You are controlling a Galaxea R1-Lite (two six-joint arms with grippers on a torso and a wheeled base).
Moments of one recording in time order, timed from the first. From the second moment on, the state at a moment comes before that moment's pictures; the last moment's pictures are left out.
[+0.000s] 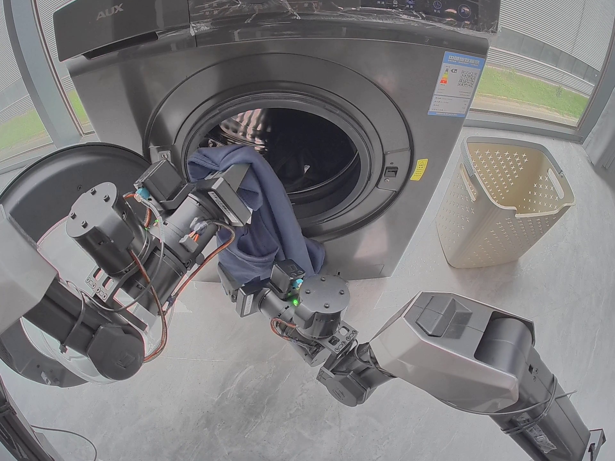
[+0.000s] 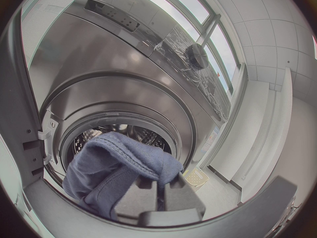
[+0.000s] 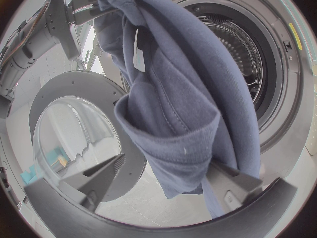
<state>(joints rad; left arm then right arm) -0.53 1.86 -0.70 -1.55 0.01 -0.34 0.86 2.63 -1.49 -1.35 -0.16 0.17</state>
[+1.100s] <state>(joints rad) -0.46 1.86 -0.69 -1.55 0.00 -0.34 0.78 2.13 -0.72 -1.53 -0.15 0.13</state>
